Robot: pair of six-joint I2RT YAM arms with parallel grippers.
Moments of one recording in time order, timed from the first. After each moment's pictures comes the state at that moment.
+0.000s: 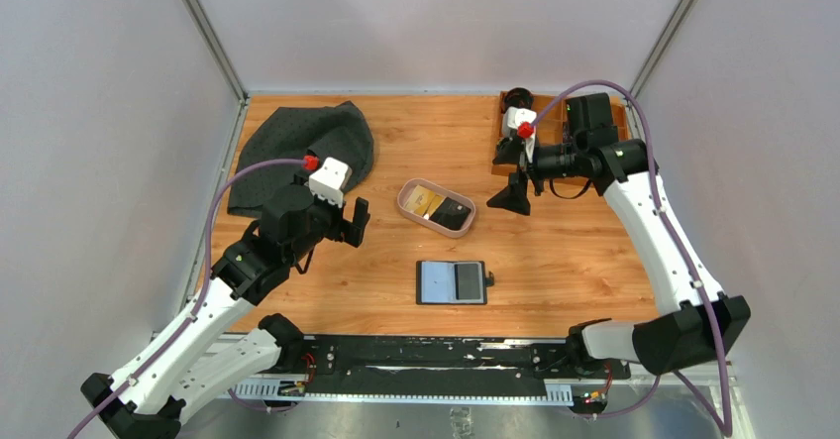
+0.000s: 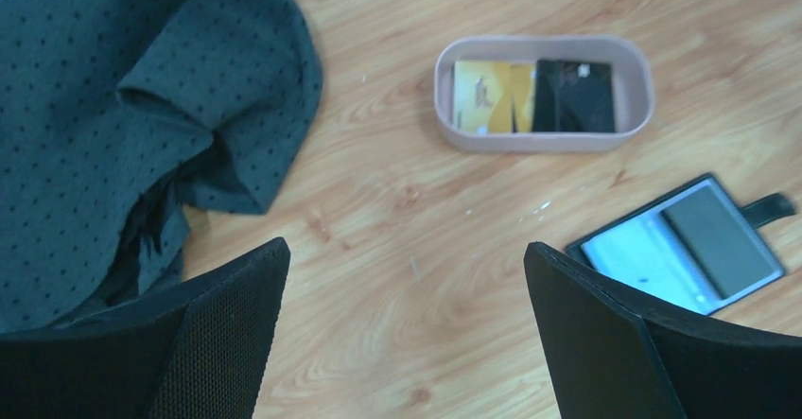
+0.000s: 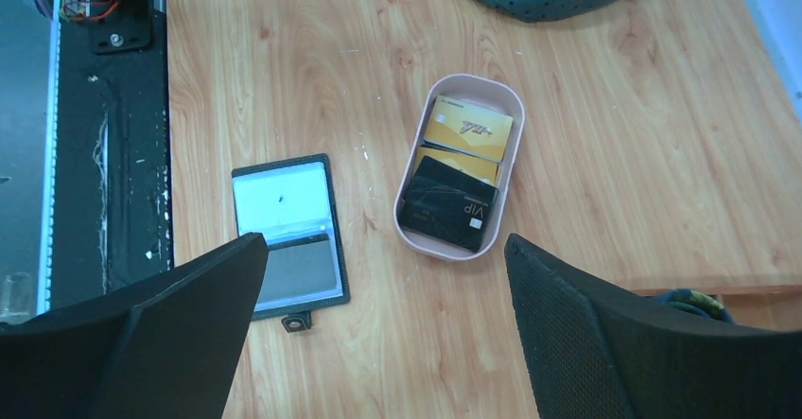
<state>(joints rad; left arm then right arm) -0.63 0.74 0.83 -0.46 -0.18 -0.04 0.25 1.26 1.39 -0.92 -0.97 -0.78</state>
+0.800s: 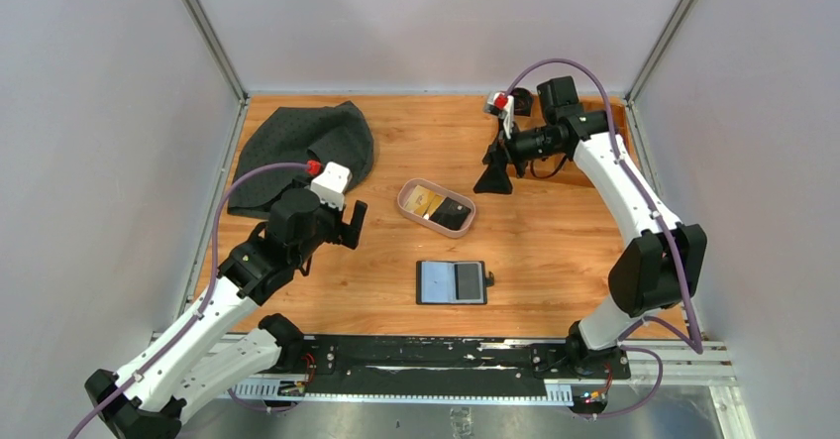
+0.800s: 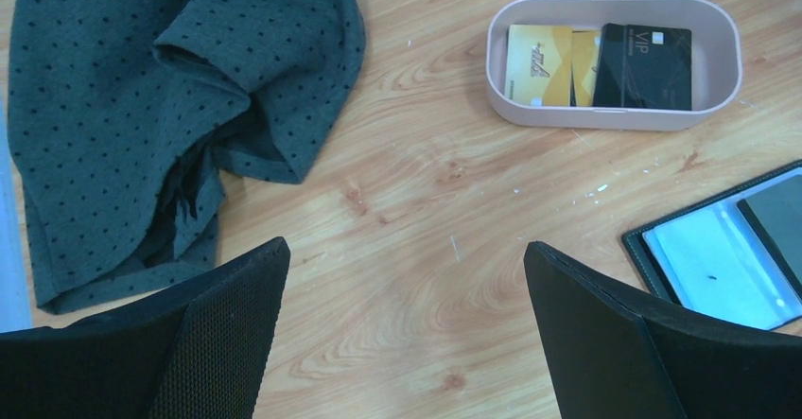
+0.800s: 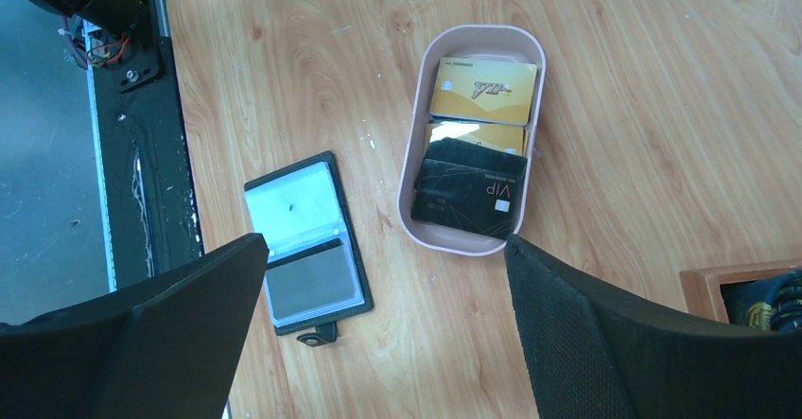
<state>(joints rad) -0.63 0.74 0.76 -0.47 -0.28 -0.01 0.25 1.58 1.53 -0.93 -0.96 -0.61</state>
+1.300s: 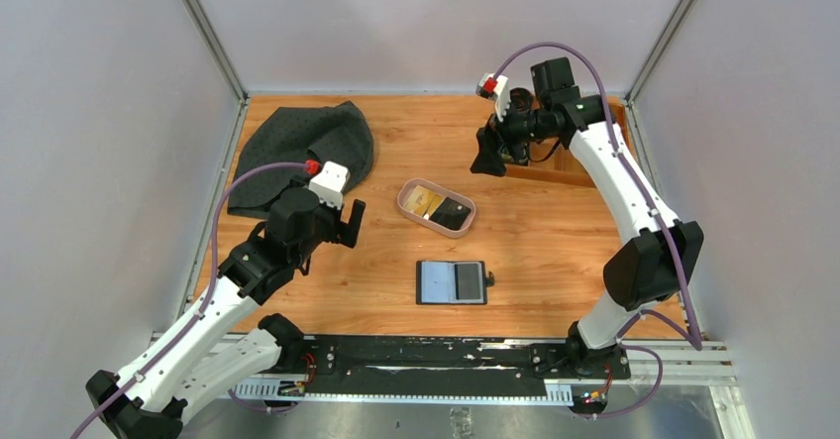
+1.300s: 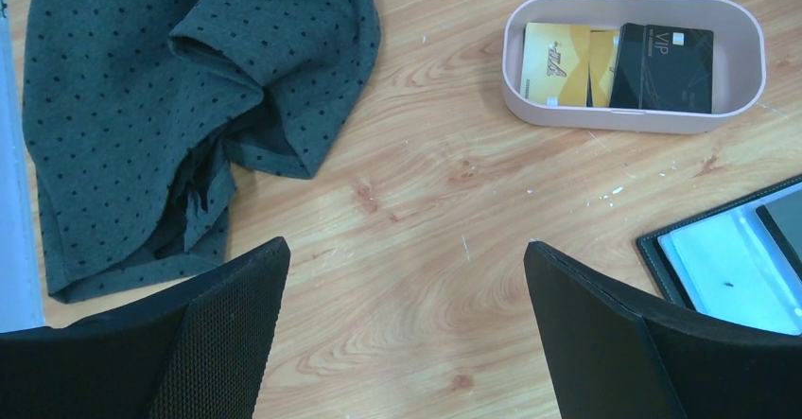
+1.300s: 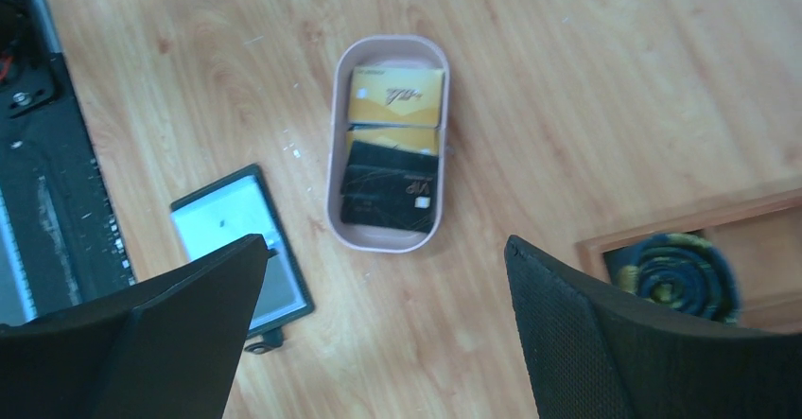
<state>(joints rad) -0.61 0.74 0.75 -0.47 -0.30 0.00 0.29 1.64 1.67 -0.93 -0.77 -0.54</state>
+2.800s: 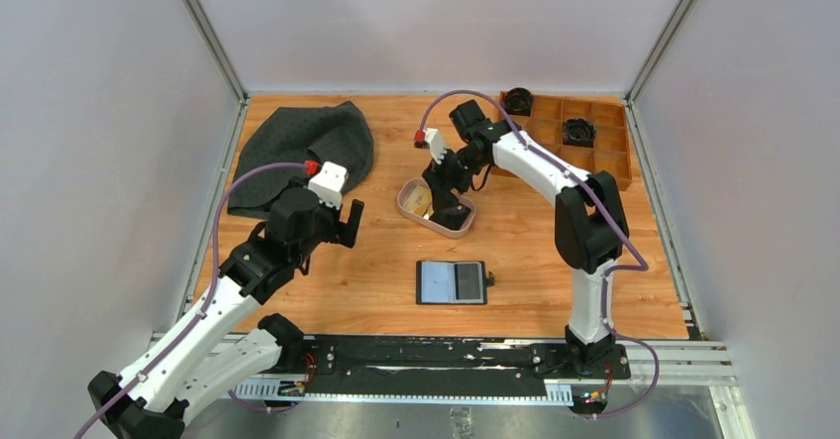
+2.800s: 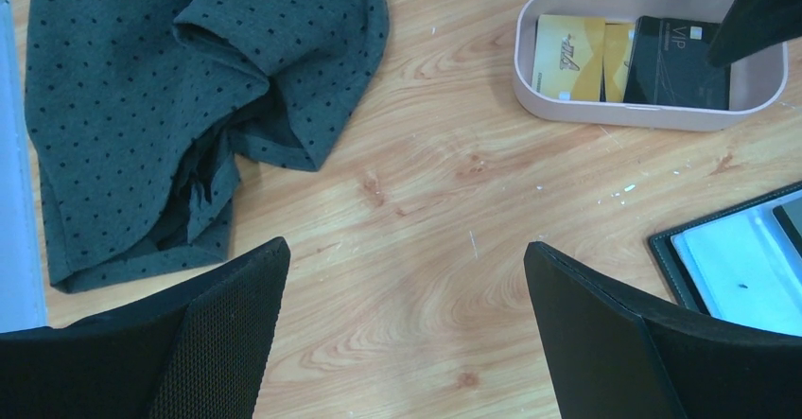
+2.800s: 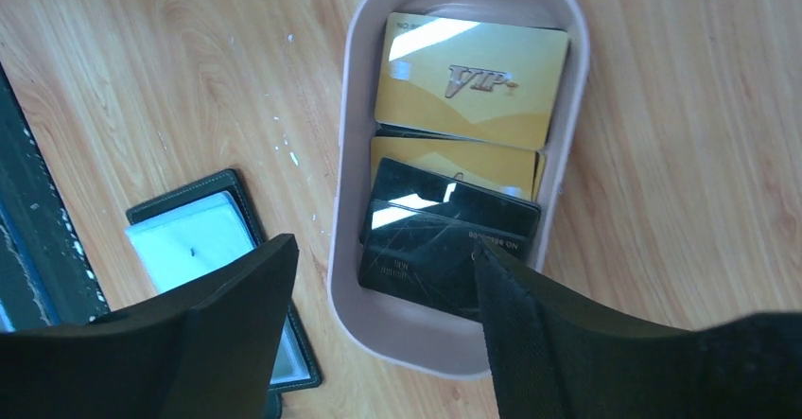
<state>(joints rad) -0.59 0.74 0.74 -0.46 -0.30 0.00 0.51 1.97 1.66 -0.81 -0.61 -0.47</state>
